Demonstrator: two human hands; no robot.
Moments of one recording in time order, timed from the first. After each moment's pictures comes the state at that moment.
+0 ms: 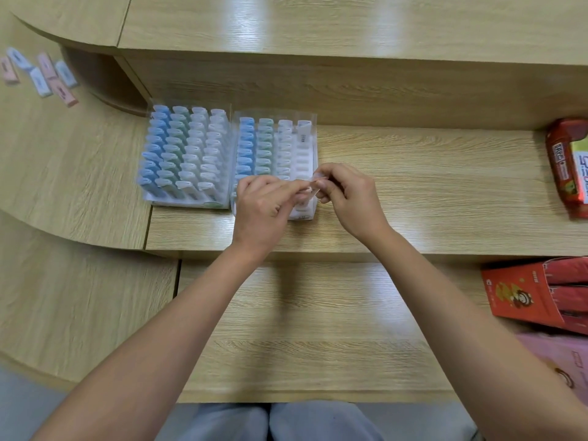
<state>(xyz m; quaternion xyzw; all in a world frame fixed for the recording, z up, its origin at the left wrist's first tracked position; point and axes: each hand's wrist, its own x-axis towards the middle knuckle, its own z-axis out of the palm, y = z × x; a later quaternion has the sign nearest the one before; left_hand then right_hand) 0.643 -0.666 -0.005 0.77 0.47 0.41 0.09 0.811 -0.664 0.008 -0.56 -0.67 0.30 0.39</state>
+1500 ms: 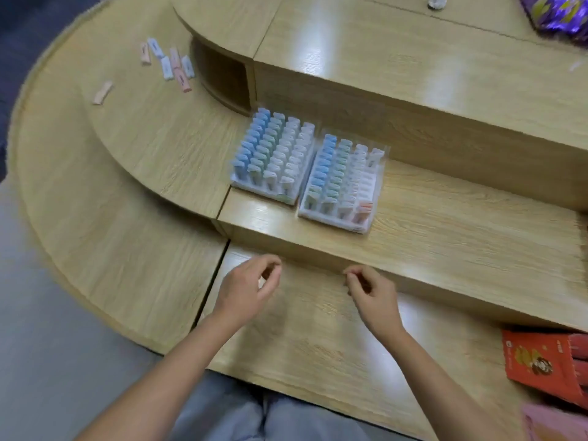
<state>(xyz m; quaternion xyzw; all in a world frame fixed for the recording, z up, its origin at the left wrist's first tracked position) 0.550 -0.799 -0.019 0.66 0.64 0.28 0.28 0.784 -0.786 -0.015 -0.65 -0.57 0.40 0.29</state>
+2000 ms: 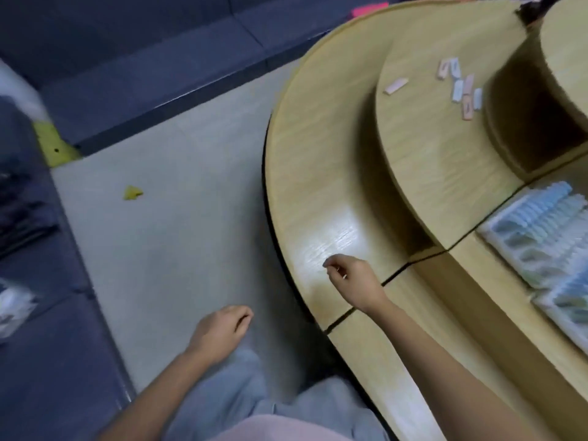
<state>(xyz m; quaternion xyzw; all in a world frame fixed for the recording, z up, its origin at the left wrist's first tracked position) 0.312 -1.068 -0.076 0.40 0.85 0.13 0.31 0.445 -0.820 -0.032 -0.34 -0.85 0.39 -0.05</state>
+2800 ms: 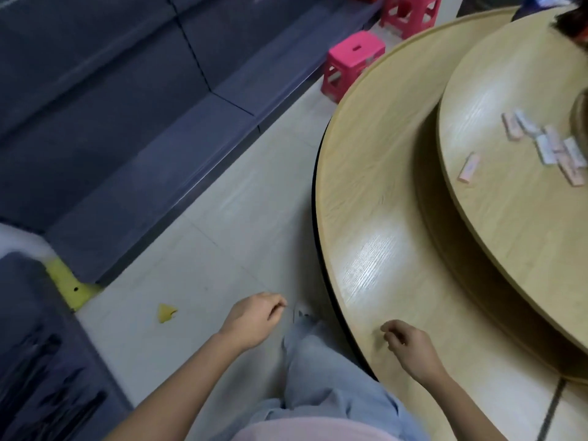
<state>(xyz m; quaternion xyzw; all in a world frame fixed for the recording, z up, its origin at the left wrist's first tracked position) -0.072 -0.906 -0.048 0.54 0.79 0.04 0.29 0.218 -0.786 -0.100 -0.52 -0.72 0.45 -0.03</state>
